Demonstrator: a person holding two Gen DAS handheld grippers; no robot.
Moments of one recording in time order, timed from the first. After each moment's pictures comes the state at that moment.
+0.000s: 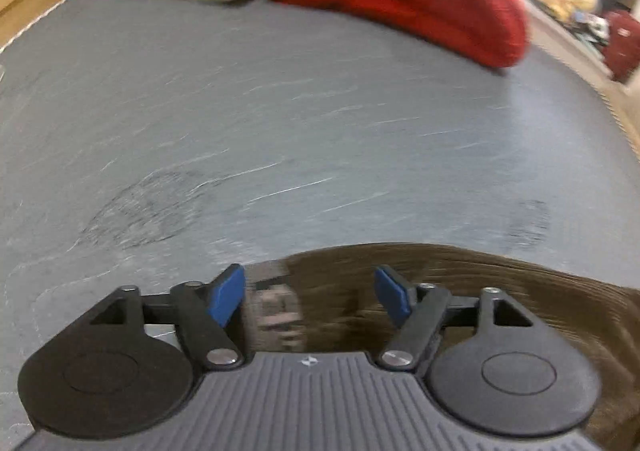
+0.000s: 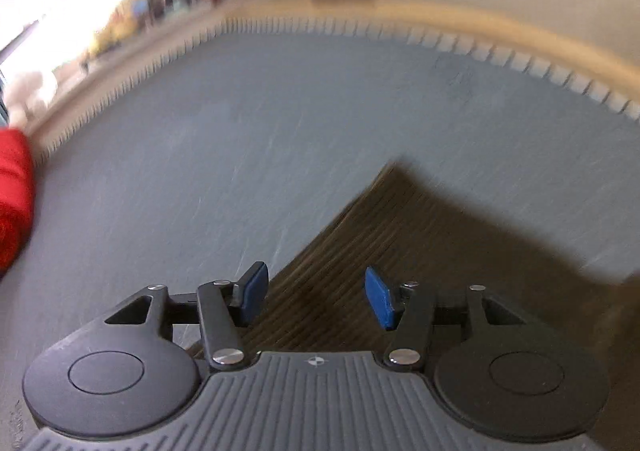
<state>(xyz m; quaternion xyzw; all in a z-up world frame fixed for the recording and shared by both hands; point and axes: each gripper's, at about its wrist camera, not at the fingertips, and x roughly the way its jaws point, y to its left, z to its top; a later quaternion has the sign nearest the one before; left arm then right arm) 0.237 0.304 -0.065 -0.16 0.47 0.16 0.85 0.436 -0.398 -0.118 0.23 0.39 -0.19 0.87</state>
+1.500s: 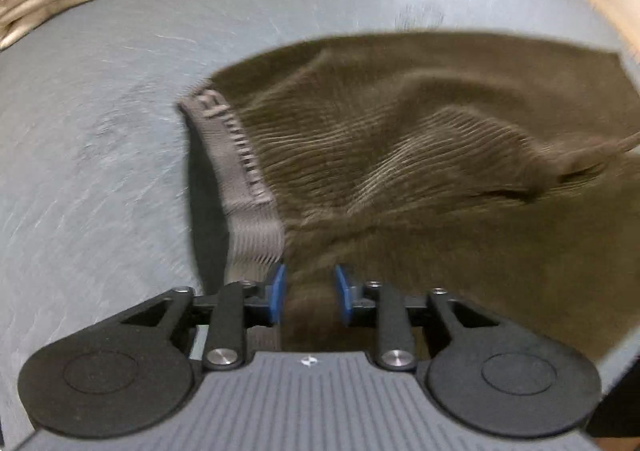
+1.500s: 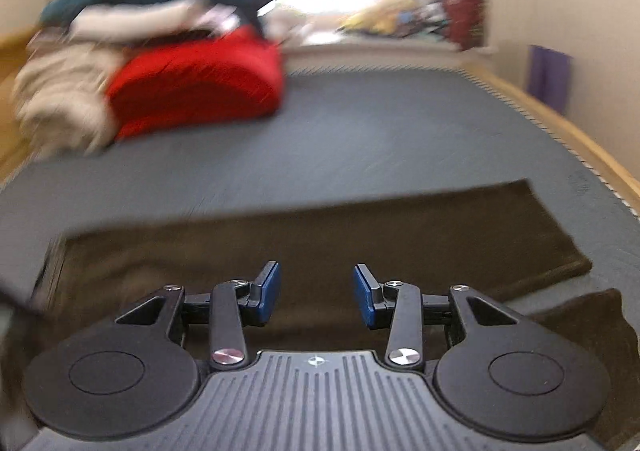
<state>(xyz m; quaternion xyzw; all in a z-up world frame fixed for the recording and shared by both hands) 0.081 0.244 -0.042 0.01 0.56 0.01 0.83 0.106 -0.203 0.013 -0.03 0.34 0.14 0.93</state>
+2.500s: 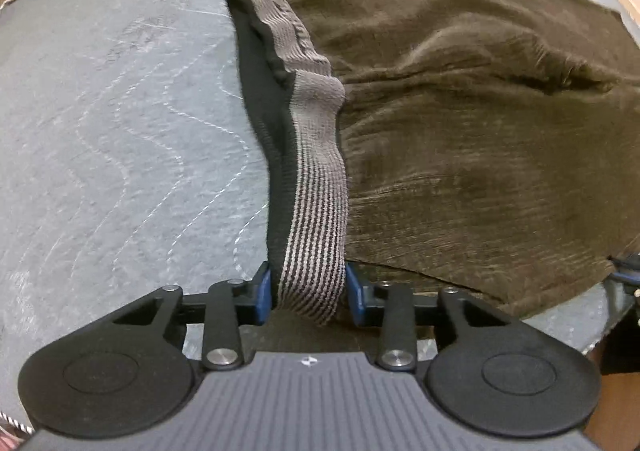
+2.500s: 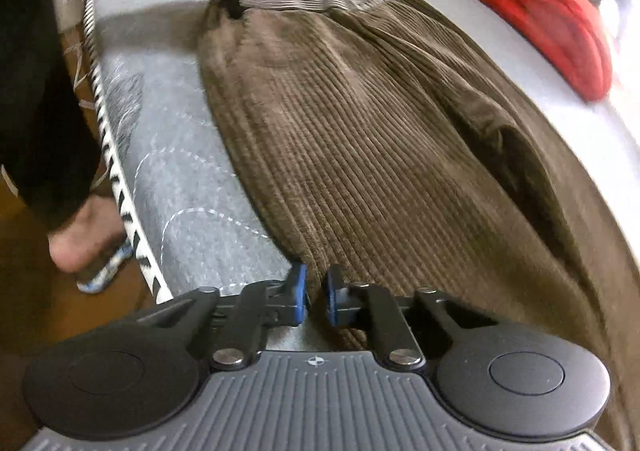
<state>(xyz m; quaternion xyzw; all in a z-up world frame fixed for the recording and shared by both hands) 0.018 0.273 -0.076 0.01 0.60 0.01 0.80 -0.023 -0.023 -0.105 -0.37 0.37 0.42 0.74</state>
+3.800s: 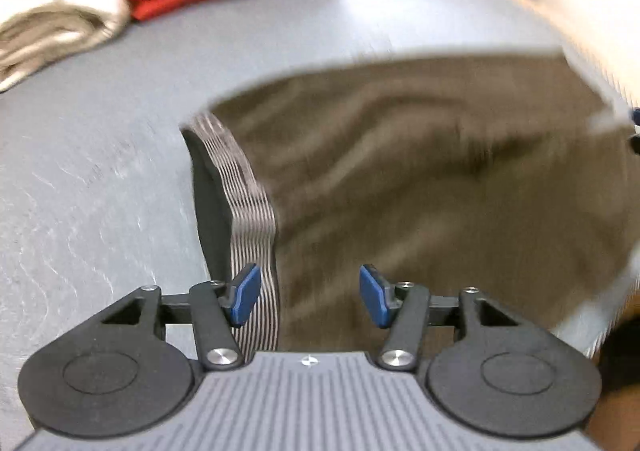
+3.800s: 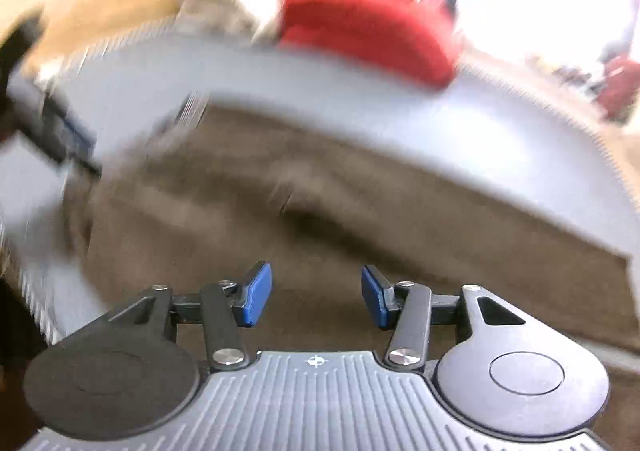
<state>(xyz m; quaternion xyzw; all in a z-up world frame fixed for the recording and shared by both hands) 0.043 0.246 -0.036 0.02 0.47 -0.03 0.88 0.034 -0.105 0.021 -0.16 0.28 0.25 0.91</state>
